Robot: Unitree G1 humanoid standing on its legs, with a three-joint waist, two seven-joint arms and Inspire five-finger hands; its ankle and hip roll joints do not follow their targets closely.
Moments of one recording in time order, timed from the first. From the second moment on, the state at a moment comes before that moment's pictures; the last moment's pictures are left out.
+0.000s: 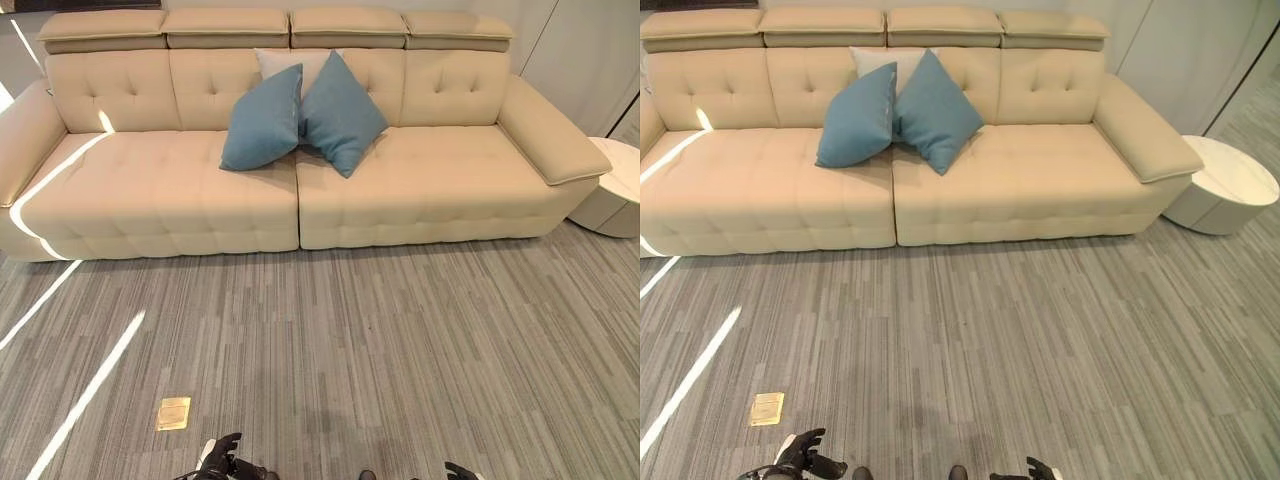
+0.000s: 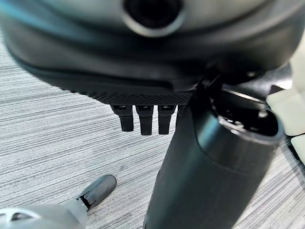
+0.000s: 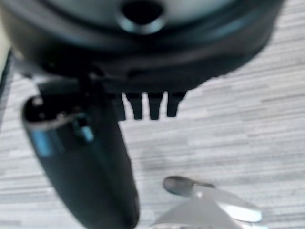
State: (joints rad) left arm -0.01 0.21 -0.23 1.17 -0.04 -0.08 0.18; right arm 0.07 -0.21 0.12 1.17 0.18 -0.08 -0.18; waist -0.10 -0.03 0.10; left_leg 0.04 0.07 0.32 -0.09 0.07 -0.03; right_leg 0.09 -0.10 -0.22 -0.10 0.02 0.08
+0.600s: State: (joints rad) left arm -0.01 0.21 -0.23 1.17 -0.04 -0.08 0.18; right arm 0.05 -0.21 0.13 1.17 0.18 -0.08 -0.17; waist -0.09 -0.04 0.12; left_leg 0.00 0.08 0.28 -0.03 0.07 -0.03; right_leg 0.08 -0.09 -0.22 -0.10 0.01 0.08
